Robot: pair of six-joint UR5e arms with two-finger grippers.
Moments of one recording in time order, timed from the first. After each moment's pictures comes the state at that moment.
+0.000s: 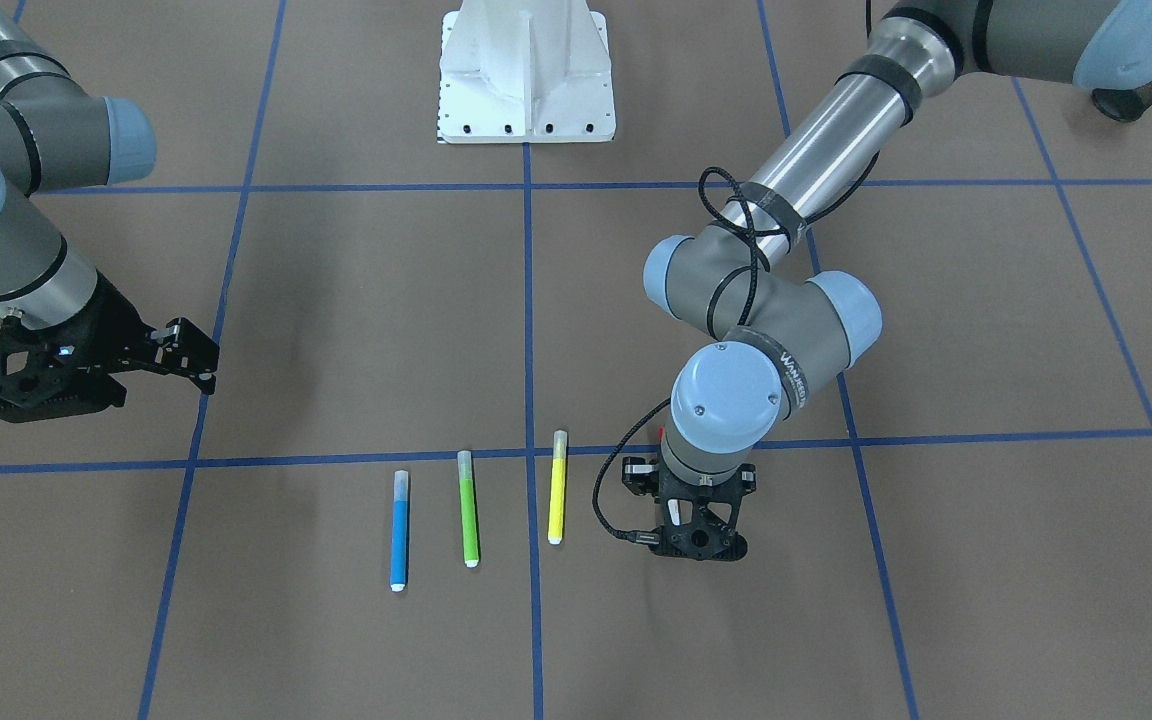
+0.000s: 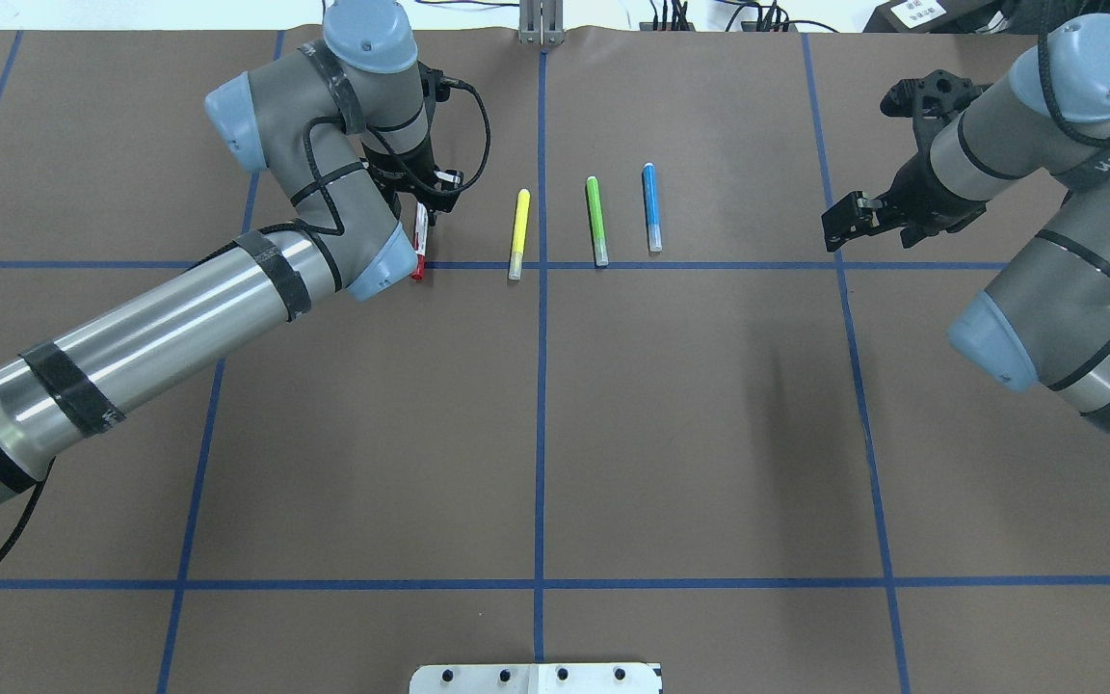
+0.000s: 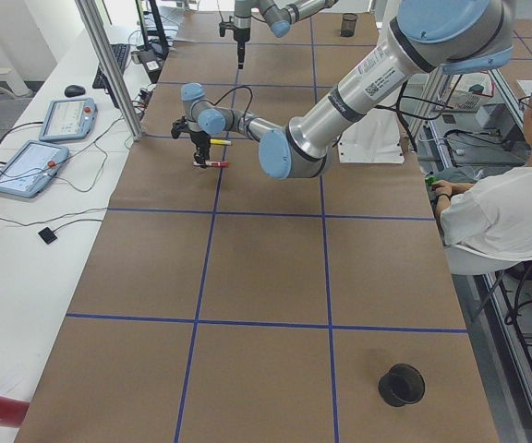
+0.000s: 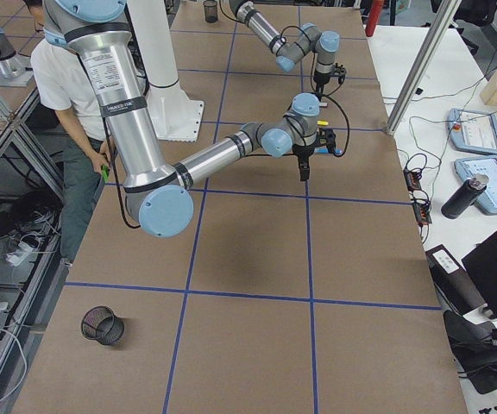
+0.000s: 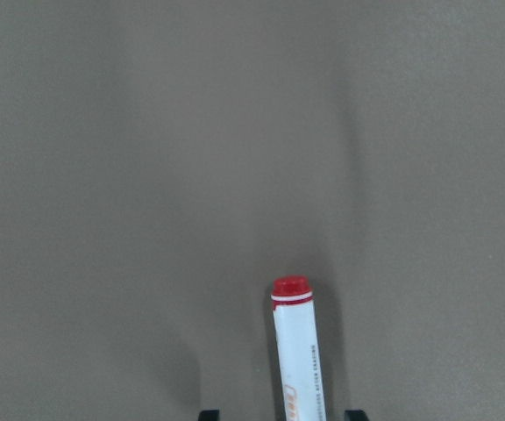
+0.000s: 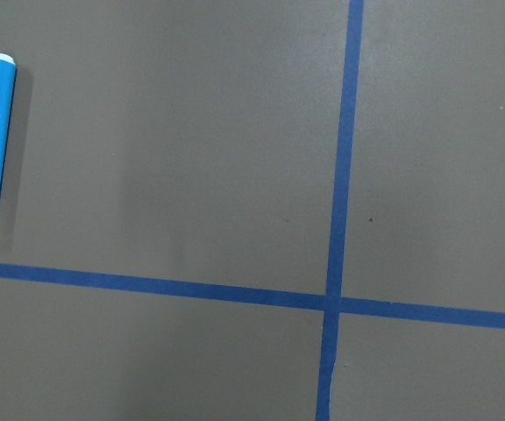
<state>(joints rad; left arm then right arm) -0.79 -2.57 -0.89 -1.84 -2.06 -0.81 0.95 -1.24 1.70 -1.35 2.14 0.80</state>
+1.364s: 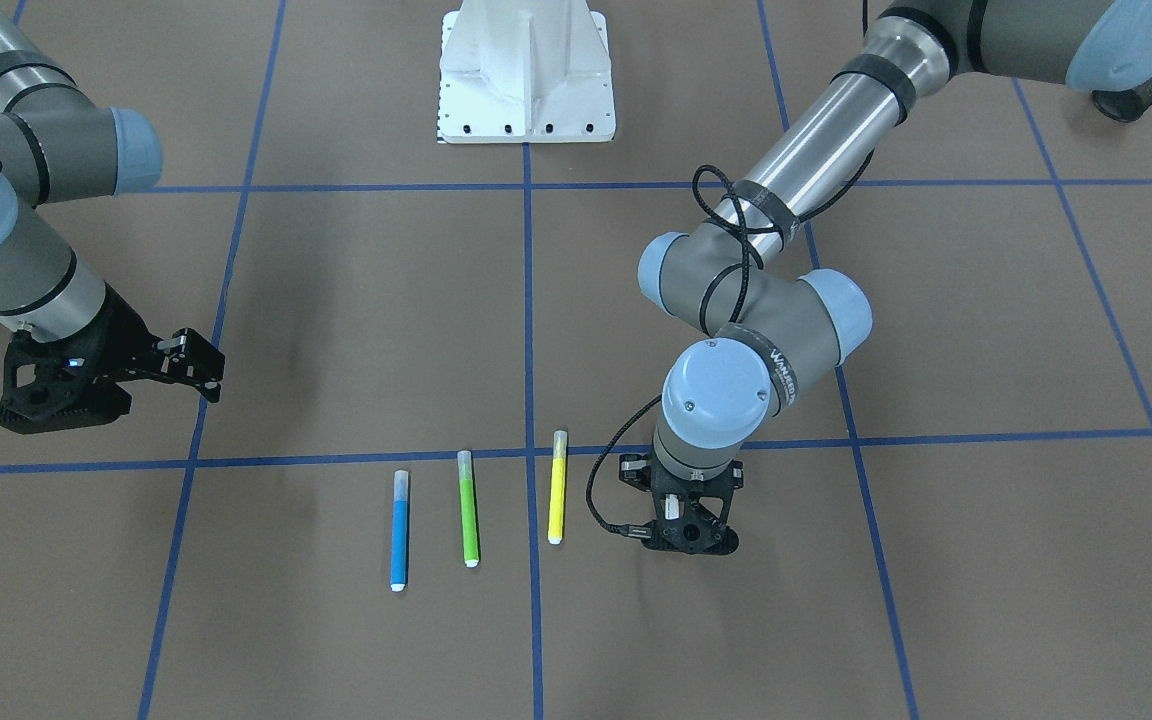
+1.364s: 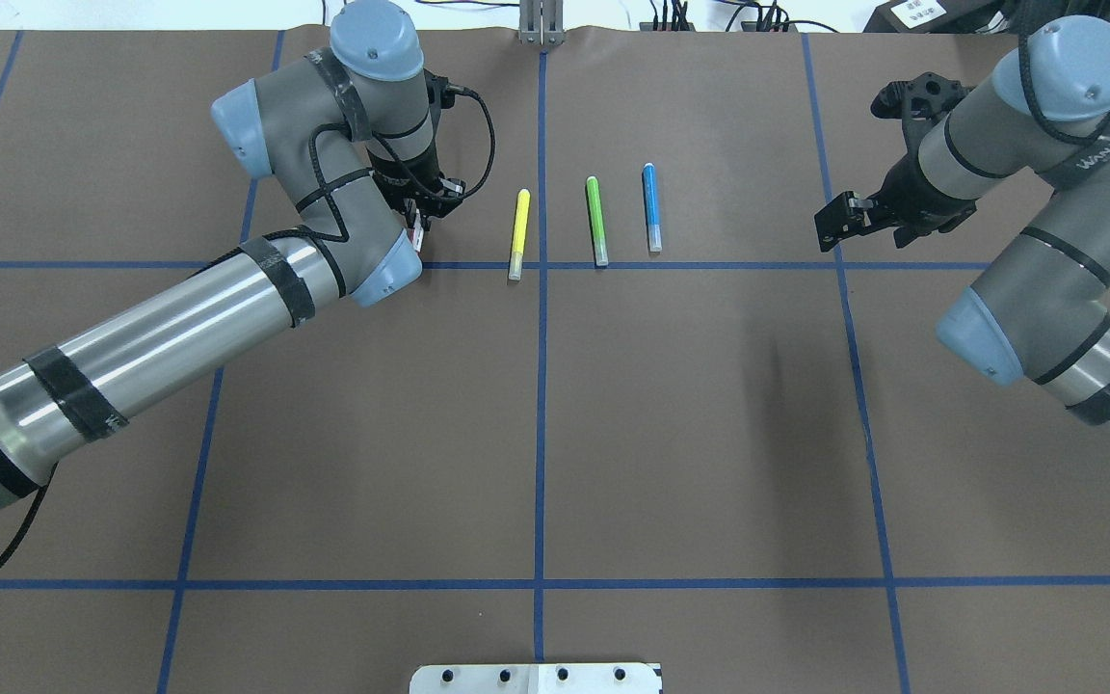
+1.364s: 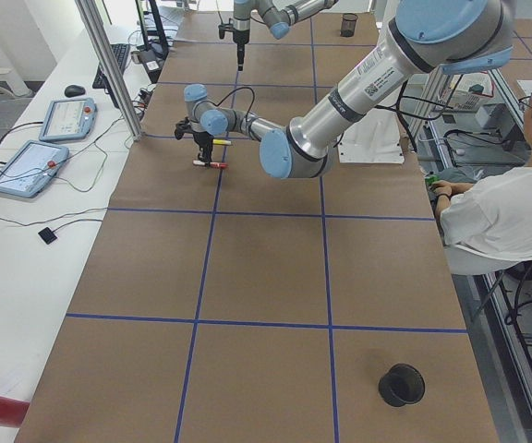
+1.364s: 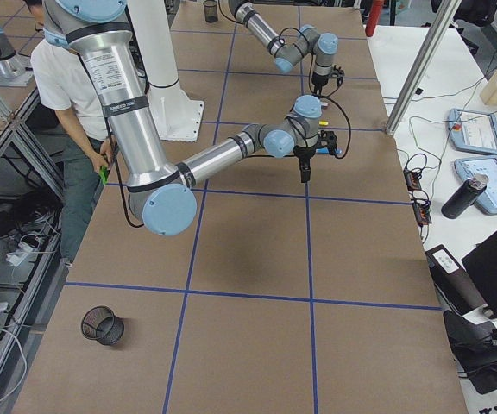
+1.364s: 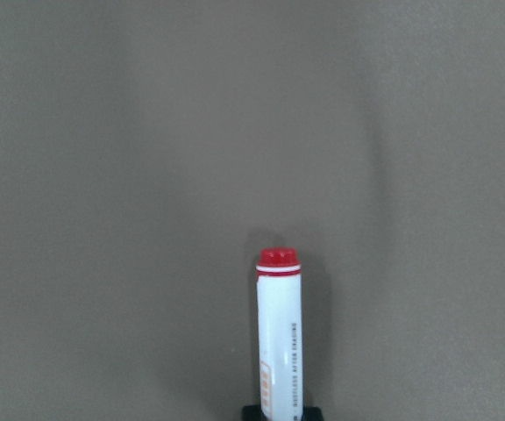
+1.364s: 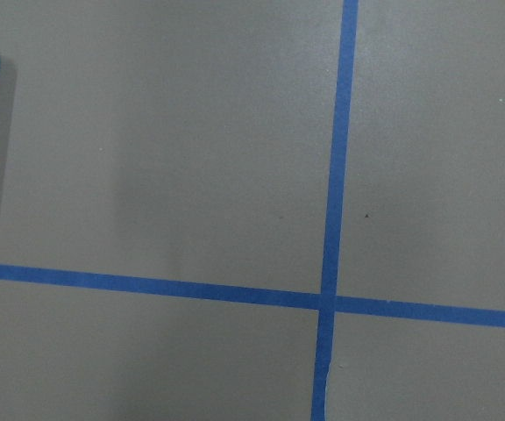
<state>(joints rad) -0.79 -2.57 -0.91 -1.84 -2.06 -0.82 0.94 -1.21 1.65 -1.35 2.14 0.80</state>
